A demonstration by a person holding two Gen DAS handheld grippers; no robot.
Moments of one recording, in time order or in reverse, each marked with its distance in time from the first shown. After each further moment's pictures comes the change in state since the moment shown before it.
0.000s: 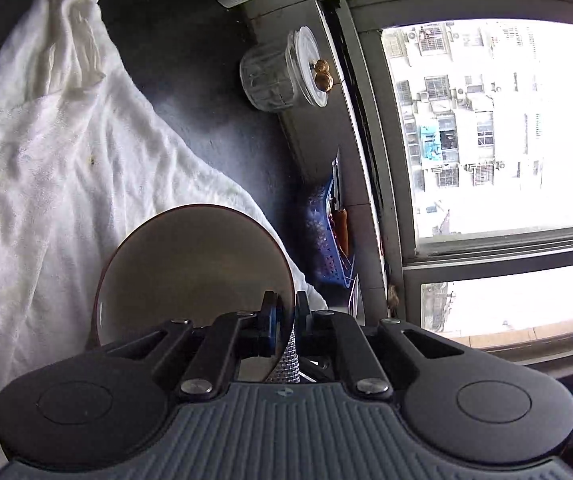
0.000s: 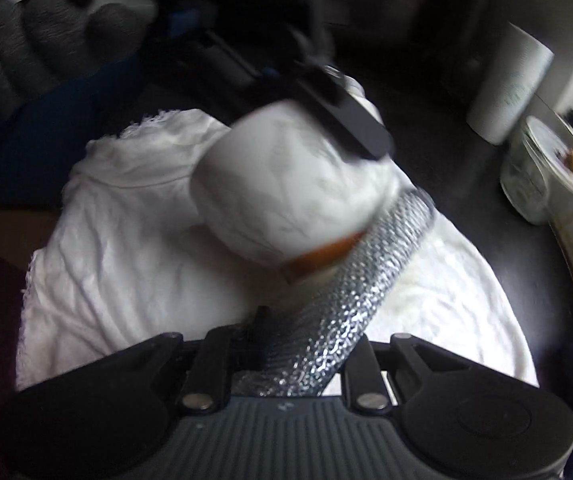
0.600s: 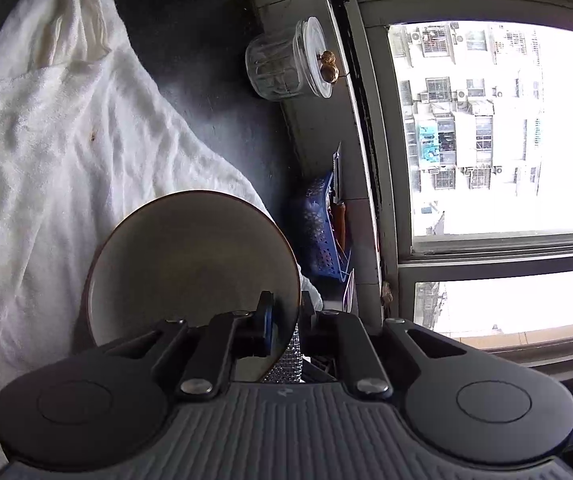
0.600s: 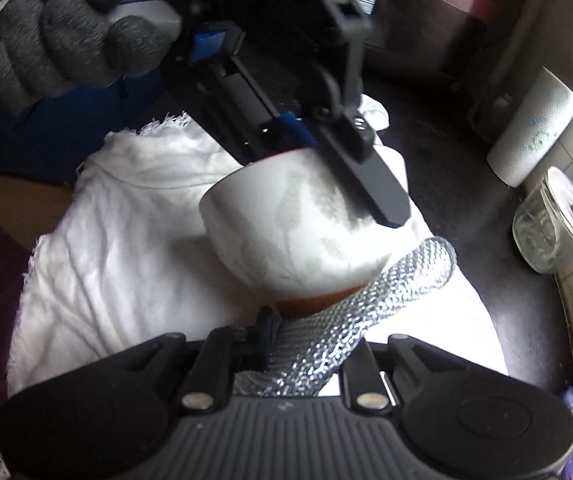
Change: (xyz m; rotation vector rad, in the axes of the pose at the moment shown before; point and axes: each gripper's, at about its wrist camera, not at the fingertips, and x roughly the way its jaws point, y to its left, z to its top) left arm -0.002 0.009 -0.005 -0.042 0.004 -0.019; right arm -0.002 -0.003 0.009 -0.062 -0.020 0.023
